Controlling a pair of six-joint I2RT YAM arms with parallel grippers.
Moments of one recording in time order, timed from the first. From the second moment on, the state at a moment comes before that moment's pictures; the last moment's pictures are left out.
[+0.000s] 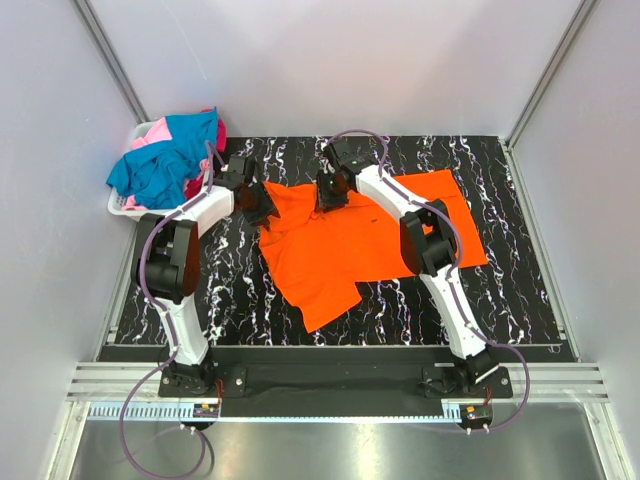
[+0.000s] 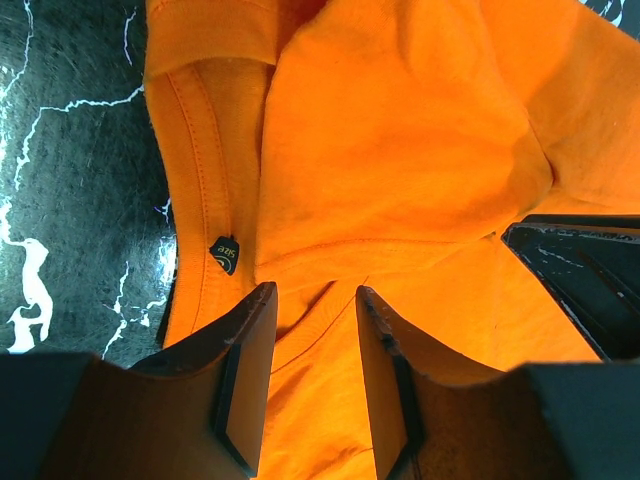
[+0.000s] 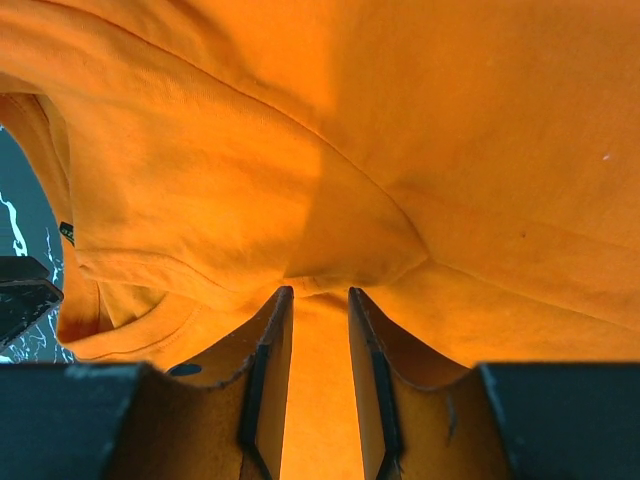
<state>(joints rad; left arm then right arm) -0.21 1.90 1.35 -0.45 0.14 -0.71 0.54 2.51 2.24 -0.72 -0.21 0.42</state>
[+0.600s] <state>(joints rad) -0.21 1.89 1.31 -0.45 0.14 -0.71 0.54 2.56 2.28 -0.72 -0.23 0.42</state>
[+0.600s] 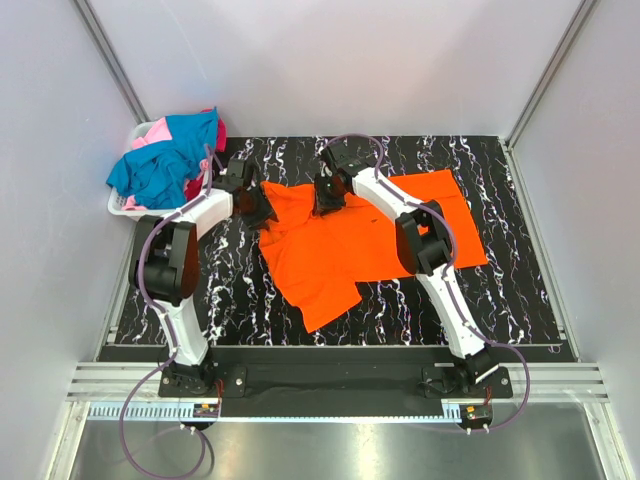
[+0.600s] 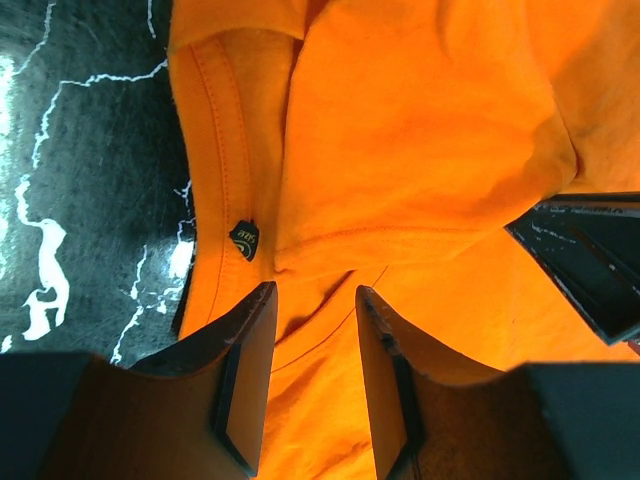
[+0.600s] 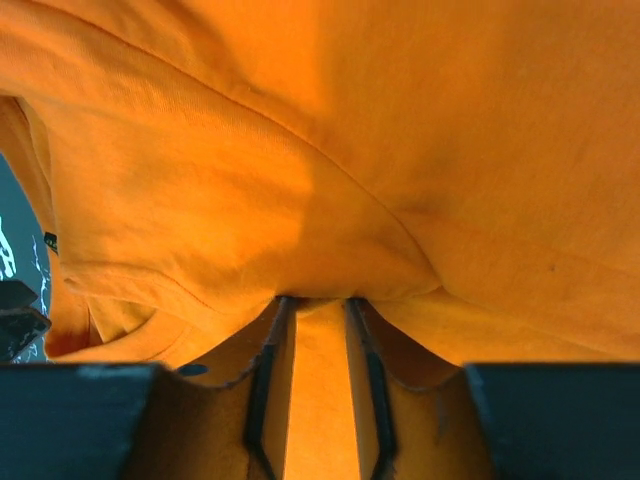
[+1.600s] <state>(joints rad) -0.20 1.84 1.25 -0.44 0.12 -0.70 0.57 2.51 2.30 -0.83 -0.13 0.39</state>
